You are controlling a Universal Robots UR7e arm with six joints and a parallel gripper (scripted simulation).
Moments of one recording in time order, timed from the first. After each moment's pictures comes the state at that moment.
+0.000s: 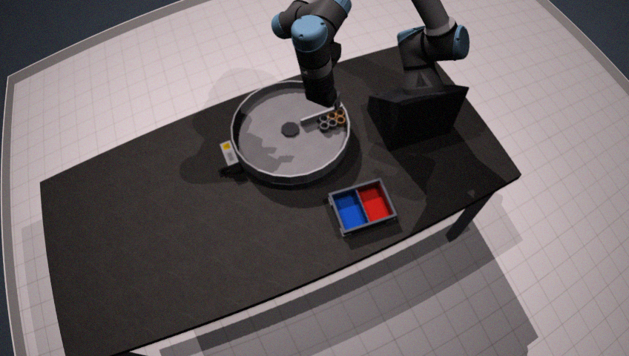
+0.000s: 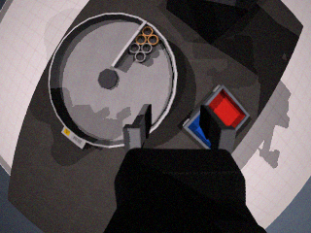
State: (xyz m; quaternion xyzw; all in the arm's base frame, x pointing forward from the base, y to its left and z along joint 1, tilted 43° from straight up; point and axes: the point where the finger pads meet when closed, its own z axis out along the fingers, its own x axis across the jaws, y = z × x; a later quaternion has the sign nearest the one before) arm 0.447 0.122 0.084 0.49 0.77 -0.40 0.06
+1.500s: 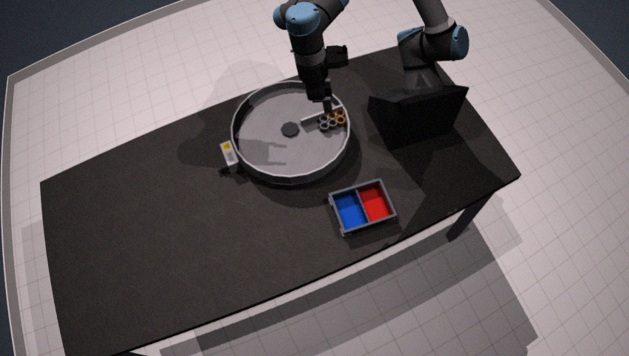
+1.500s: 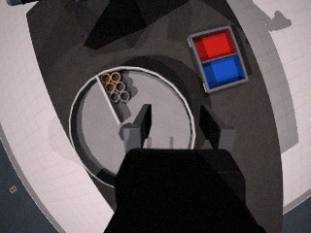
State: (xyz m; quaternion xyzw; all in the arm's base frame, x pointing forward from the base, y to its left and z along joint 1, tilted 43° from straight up) arm 0.447 0.122 0.084 0.83 0.43 -0.28 0.23
